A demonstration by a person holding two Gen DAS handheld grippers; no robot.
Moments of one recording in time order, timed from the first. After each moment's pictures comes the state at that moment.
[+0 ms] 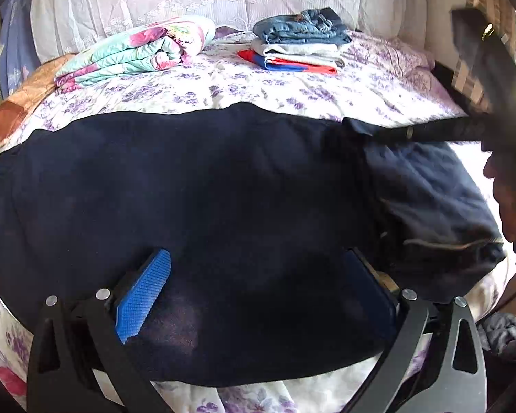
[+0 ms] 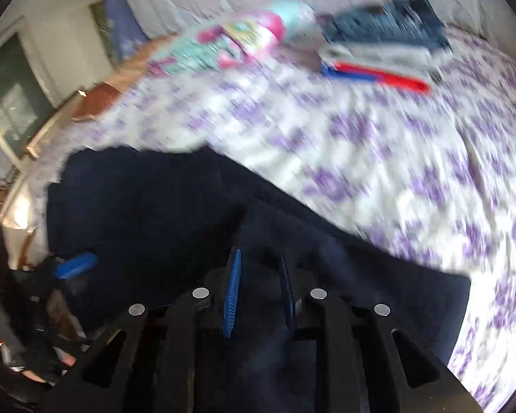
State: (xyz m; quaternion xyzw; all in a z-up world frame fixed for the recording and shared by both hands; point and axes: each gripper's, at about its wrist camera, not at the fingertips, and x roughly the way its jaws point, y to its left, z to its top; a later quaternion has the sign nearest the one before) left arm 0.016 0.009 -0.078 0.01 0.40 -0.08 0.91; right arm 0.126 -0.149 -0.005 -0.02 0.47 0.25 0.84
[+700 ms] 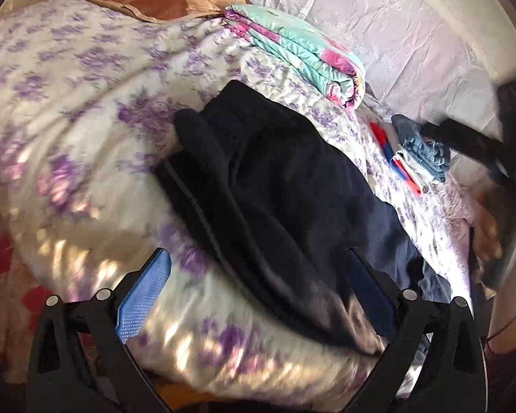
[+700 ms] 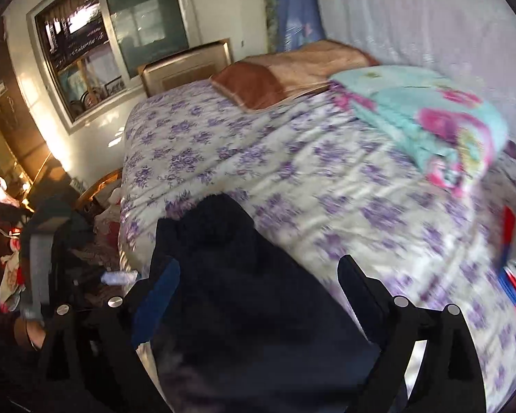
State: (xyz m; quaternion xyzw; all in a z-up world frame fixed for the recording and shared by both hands) left arm -0.024 0.229 -0.055 -0.29 0.39 0.06 0.87; right arm 0.184 0.122 0.078 -0.17 0.43 0.50 0.73
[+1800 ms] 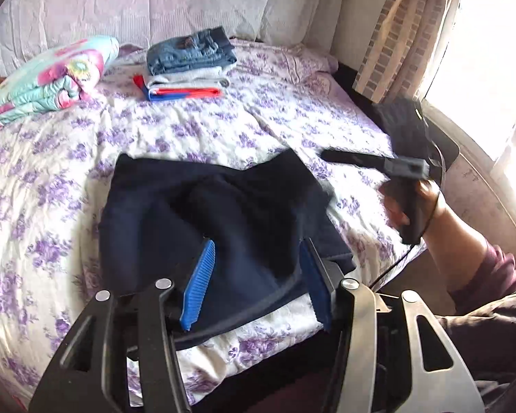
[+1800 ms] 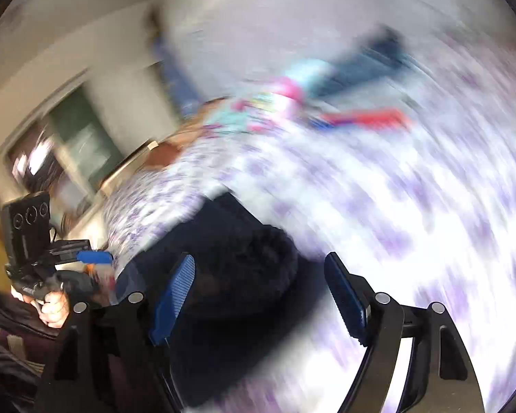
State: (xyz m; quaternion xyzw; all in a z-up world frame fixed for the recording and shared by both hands) left arm -0.037 -0.060 0.014 -0.01 0.40 -0.27 0.88; right arm 0.096 -0.353 0.013 0.13 0.40 0.36 0.84
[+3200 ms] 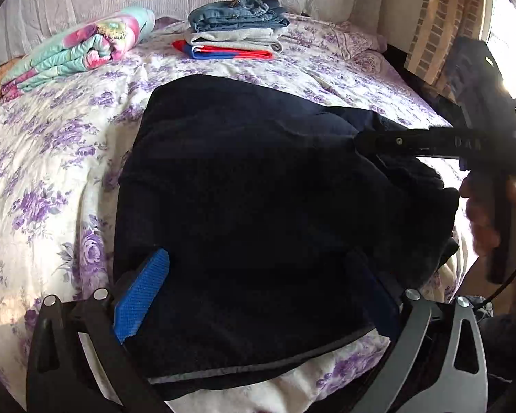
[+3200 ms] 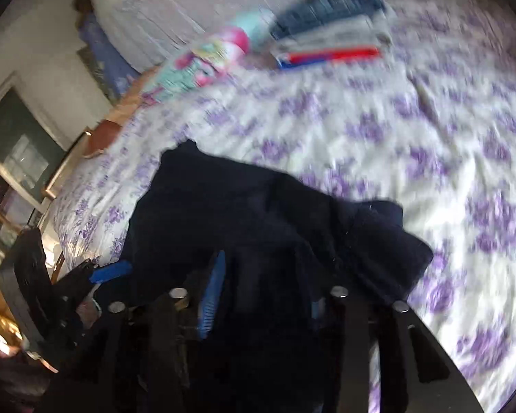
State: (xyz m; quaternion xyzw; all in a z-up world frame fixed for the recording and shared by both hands) left arm 0.019 -0.040 -0.078 0.00 0.43 -0.18 0.89; right arm 0.092 -0.245 -0.008 0.08 0.47 0.25 0.84
